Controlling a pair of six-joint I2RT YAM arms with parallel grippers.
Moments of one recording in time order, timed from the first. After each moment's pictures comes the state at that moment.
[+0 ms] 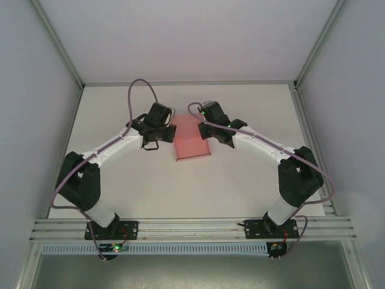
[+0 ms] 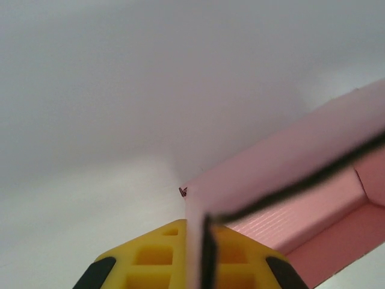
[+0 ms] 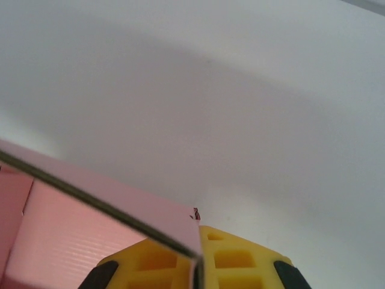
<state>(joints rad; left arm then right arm) -0.50 1.62 1.22 -0.51 0.02 -0.27 0.63 1.66 1.23 -0.39 0.24 0.21</state>
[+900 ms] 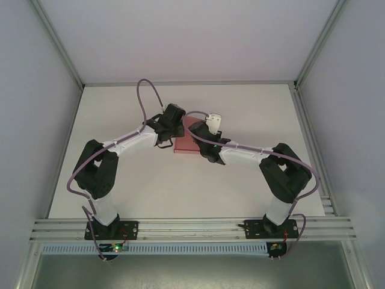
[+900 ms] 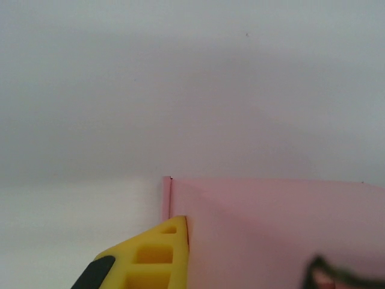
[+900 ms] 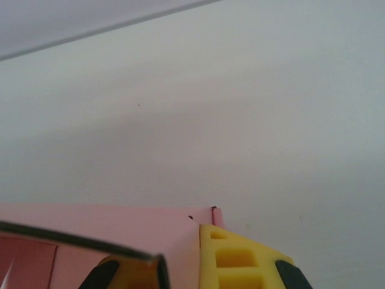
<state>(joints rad) -0.56 1.78 1.25 -0.35 -0.16 -0.57 0.78 1.75 1.02 -0.01 0.67 0.76</state>
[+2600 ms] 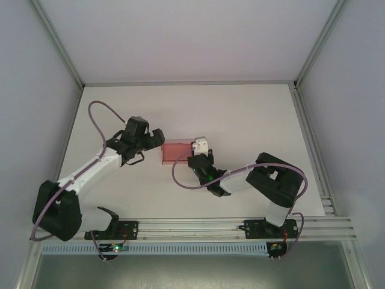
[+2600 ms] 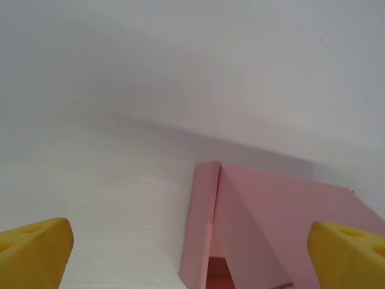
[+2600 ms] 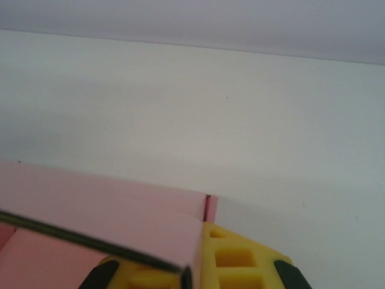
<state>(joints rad) -0.38 1.33 0.87 -0.42 -0.02 -0.69 0.99 1.77 0.63 0.73 0.73 0.29</state>
